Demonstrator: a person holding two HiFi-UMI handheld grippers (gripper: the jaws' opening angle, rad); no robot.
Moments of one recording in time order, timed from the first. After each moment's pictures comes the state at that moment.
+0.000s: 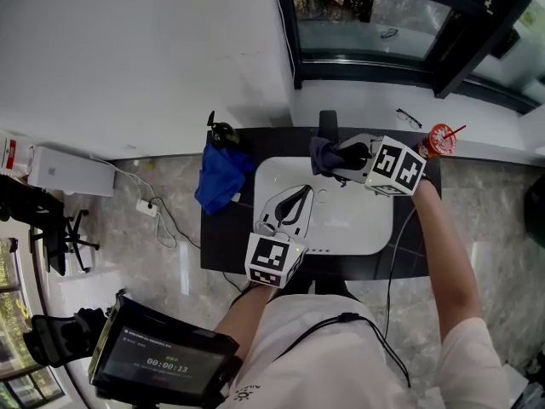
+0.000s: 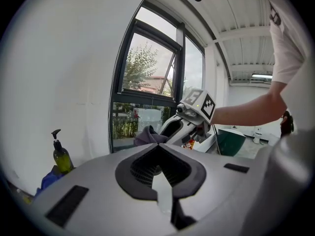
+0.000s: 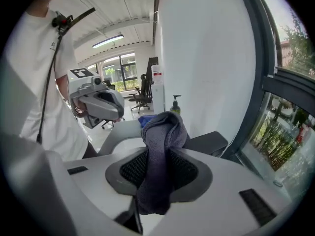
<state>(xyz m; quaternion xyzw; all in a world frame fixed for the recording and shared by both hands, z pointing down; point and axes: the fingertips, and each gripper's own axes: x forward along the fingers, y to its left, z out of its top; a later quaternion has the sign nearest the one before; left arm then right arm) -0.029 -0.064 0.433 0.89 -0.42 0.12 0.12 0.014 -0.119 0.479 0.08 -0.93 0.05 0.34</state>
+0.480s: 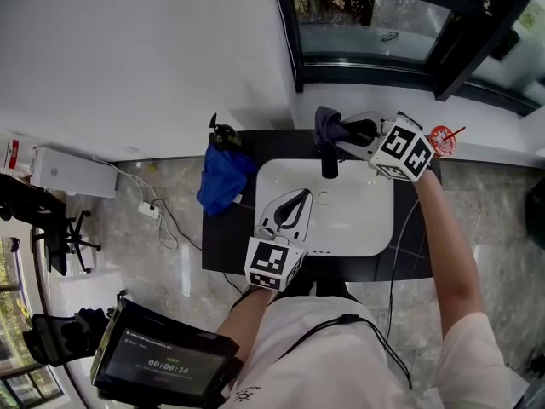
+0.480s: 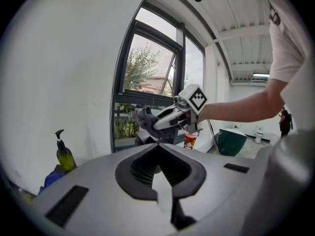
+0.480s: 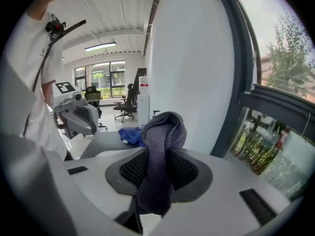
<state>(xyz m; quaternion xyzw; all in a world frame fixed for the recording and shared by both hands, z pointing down) -0.033 -0.057 0.433 0.89 -0.42 0.12 0.12 0.027 -0.175 0.441 0.17 -0.94 0.02 0.29</state>
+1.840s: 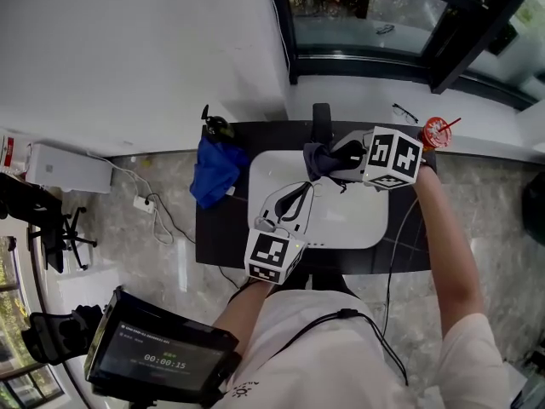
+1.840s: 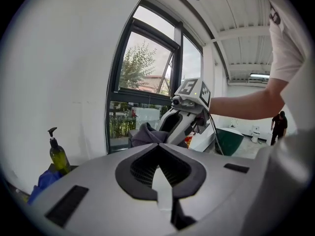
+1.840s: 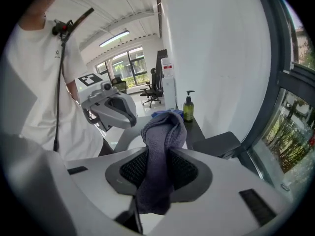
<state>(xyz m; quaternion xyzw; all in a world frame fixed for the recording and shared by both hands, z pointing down) -0.017 -0.053 0.436 0.90 -0.41 0.12 0.12 0.014 -0.091 0.467 0.00 -0.92 0.08 0.38</state>
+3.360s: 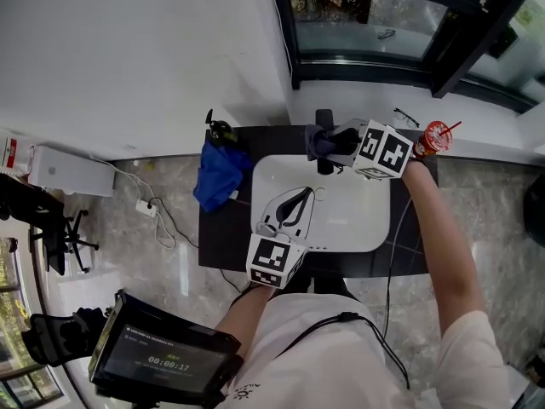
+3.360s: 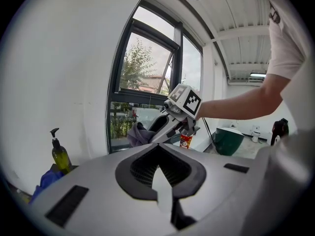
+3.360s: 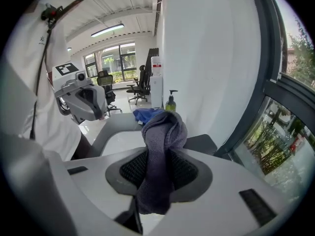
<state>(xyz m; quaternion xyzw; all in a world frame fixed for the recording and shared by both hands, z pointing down) -0.022 -0.051 0.436 0.90 -0.41 0.13 0.12 0.012 -0.145 0.484 0.08 -0.91 0.03 0.40</state>
